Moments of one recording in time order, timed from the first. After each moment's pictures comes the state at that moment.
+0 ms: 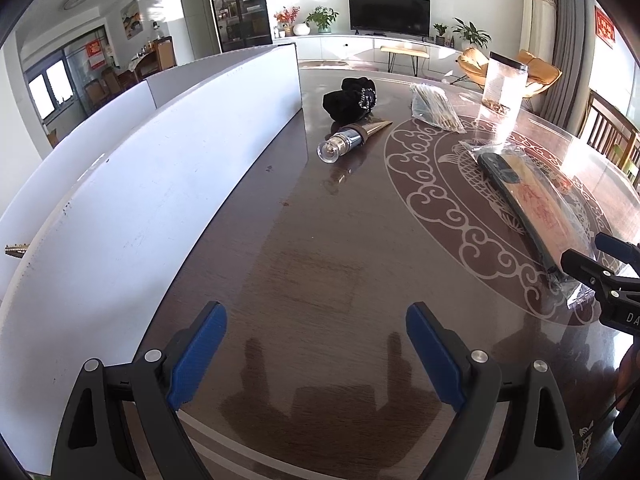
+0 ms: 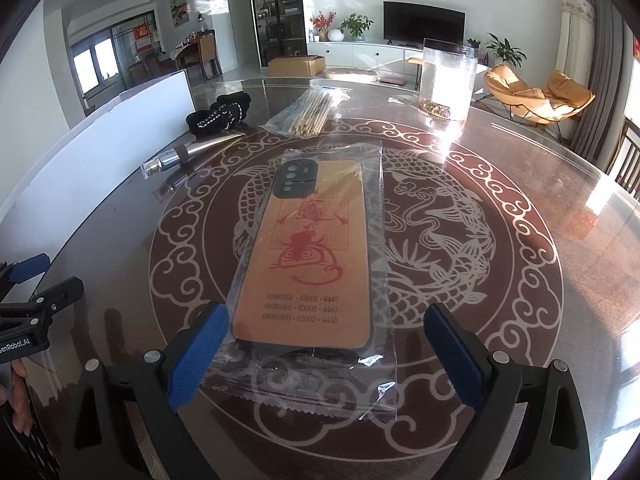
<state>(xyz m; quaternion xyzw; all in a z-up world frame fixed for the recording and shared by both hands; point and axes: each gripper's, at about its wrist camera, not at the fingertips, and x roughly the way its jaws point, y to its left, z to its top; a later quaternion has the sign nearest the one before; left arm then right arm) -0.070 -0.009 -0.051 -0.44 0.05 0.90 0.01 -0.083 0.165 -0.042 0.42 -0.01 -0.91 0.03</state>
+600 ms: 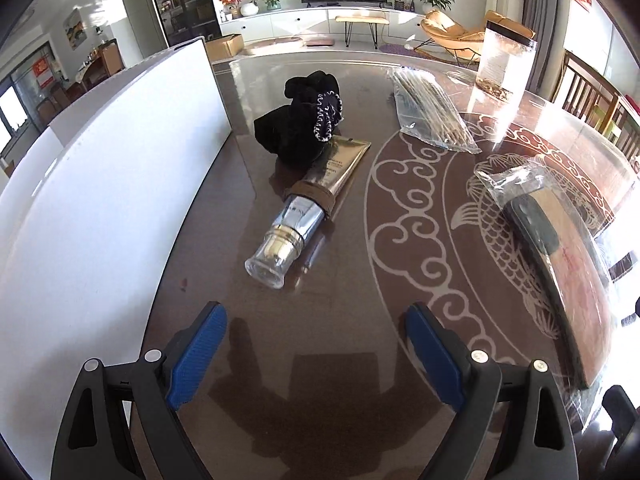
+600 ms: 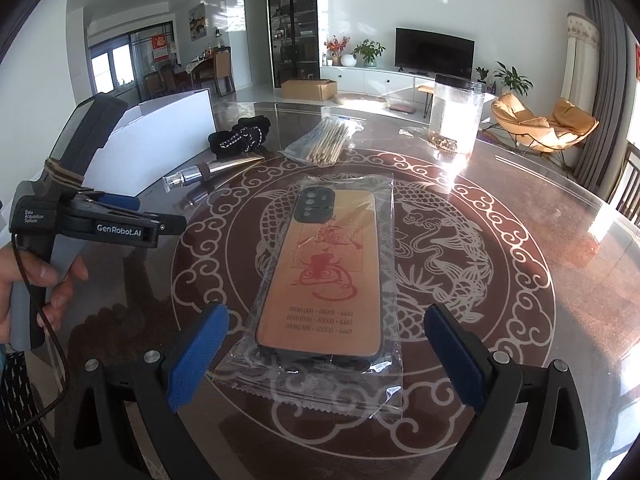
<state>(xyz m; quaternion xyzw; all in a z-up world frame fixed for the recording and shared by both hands) -0.214 0.028 -0.064 -0.48 0.09 0.87 0.08 -0.070 0.156 -0.031 0.37 0.01 -0.93 0.04</state>
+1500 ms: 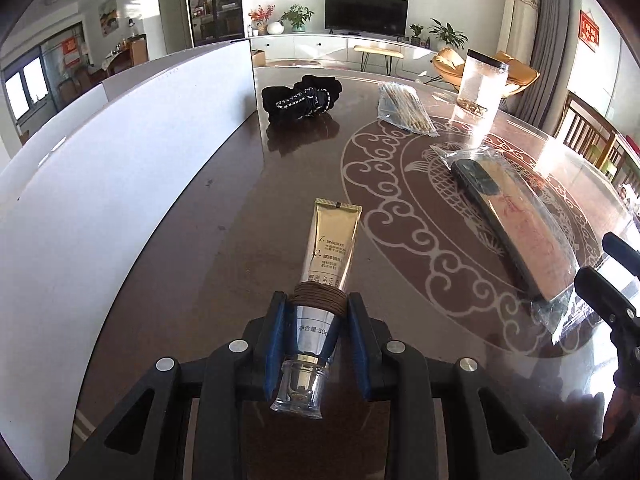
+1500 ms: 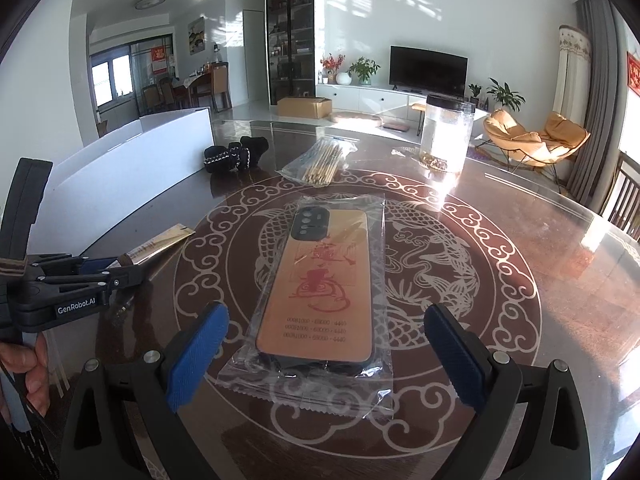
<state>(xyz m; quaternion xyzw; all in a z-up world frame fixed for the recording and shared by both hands) -0.097 0.016 -0.061 -0.44 0.03 0.90 0.06 -0.061 0.157 -0.024 0.34 0.01 -0.94 0.03</state>
